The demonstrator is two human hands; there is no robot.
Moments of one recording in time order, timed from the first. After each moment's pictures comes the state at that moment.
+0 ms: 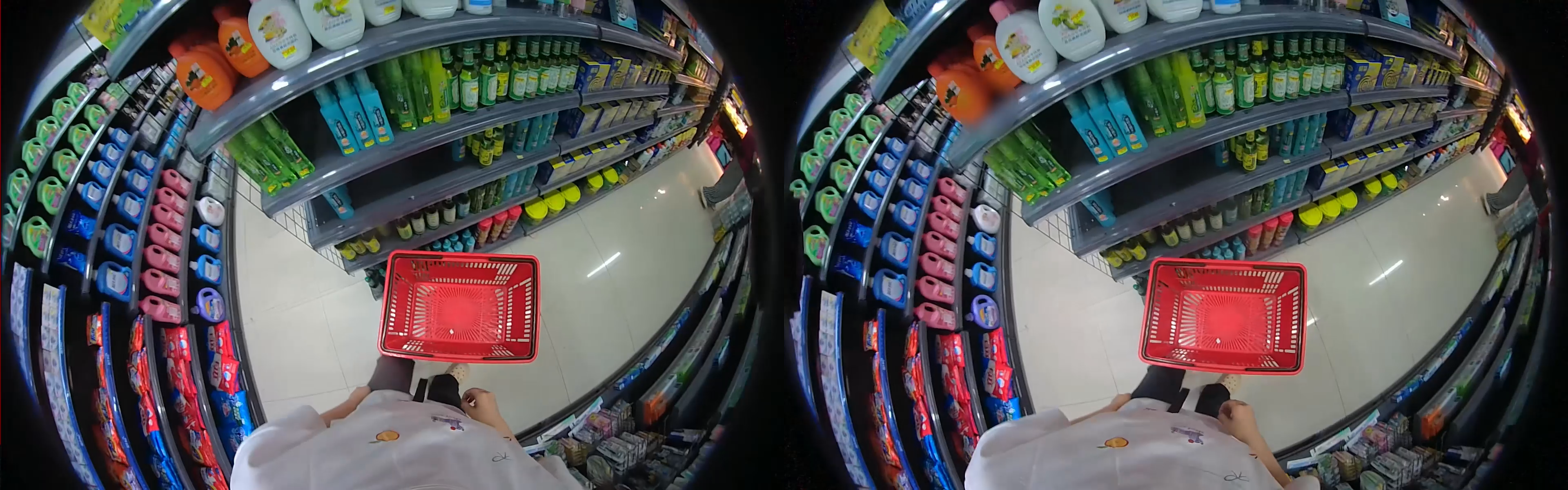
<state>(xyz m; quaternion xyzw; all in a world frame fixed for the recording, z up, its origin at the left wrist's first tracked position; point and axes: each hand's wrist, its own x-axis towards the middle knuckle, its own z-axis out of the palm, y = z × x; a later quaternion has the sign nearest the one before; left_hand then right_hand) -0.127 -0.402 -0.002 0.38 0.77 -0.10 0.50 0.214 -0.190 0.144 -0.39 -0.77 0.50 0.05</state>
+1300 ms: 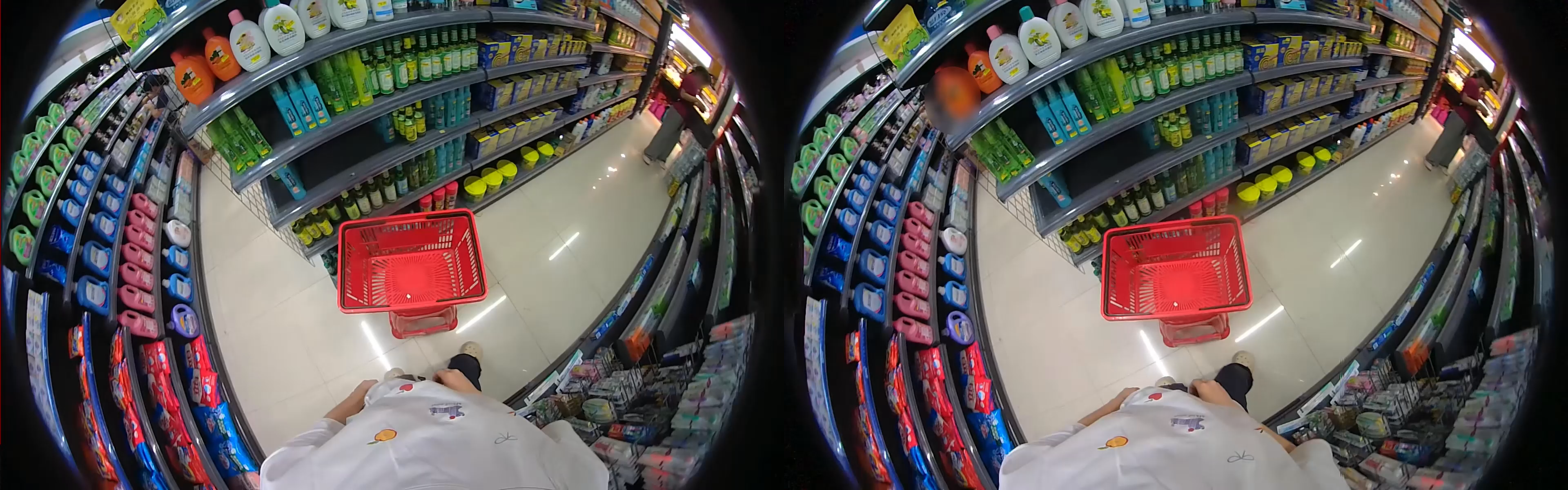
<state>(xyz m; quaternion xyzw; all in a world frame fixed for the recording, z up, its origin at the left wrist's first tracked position) 0.003 -0.457 -0.009 0.50 0.66 0.18 0.54 0.294 -0.284 0.149 -0.30 -0.81 0.51 0.06</state>
